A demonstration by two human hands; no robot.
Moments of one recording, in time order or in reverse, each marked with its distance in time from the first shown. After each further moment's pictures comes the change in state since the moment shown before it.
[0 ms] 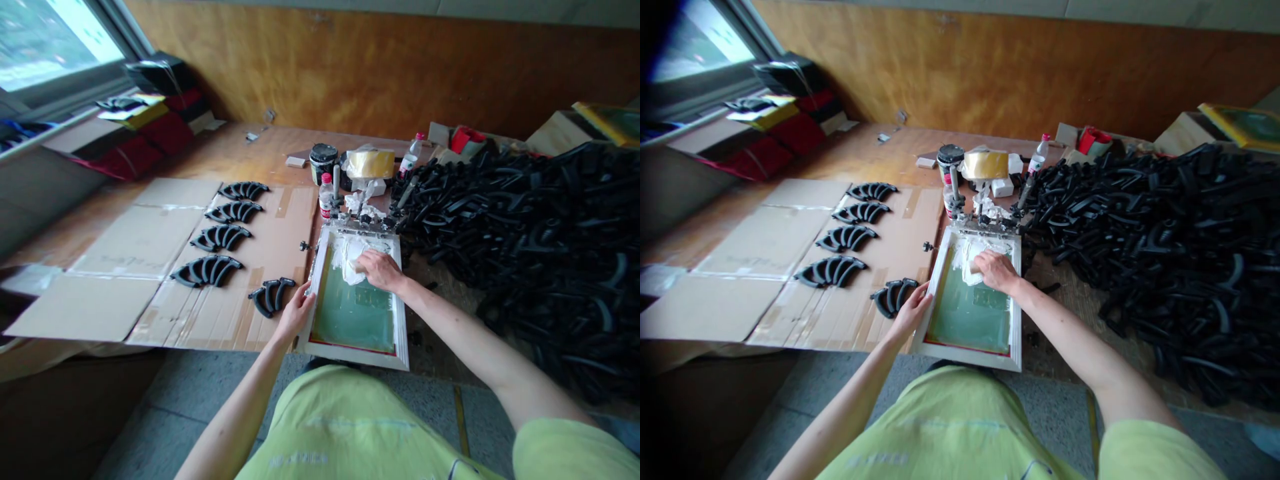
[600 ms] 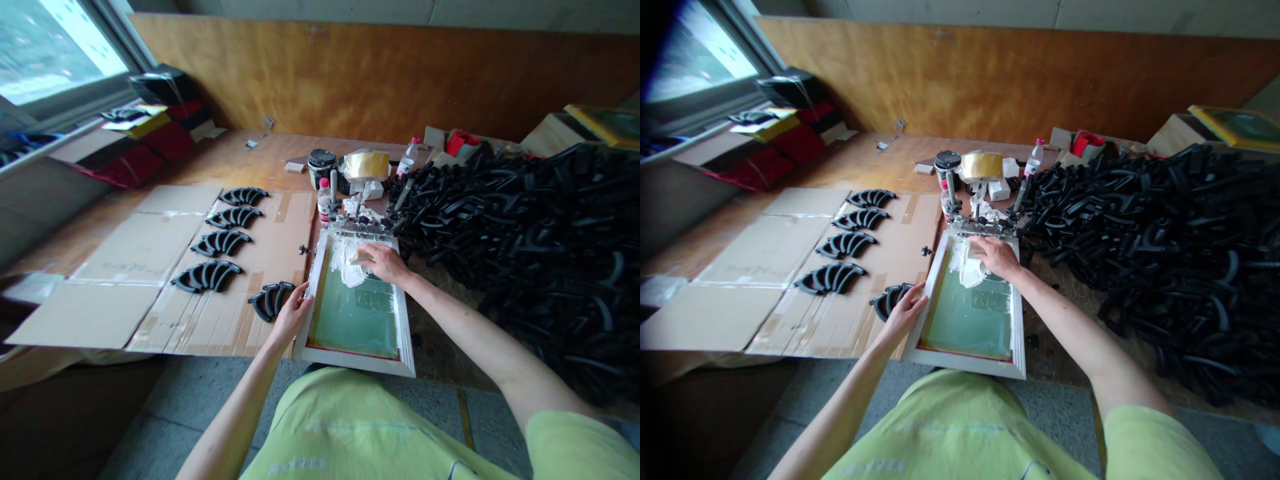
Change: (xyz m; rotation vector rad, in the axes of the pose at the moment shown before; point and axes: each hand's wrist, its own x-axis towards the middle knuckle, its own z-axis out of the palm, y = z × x) left_hand -0.012 0.036 -0.004 -0.065 -0.008 -0.048; right_hand 0.001 0.011 -0.007 0.227 0.182 0.058
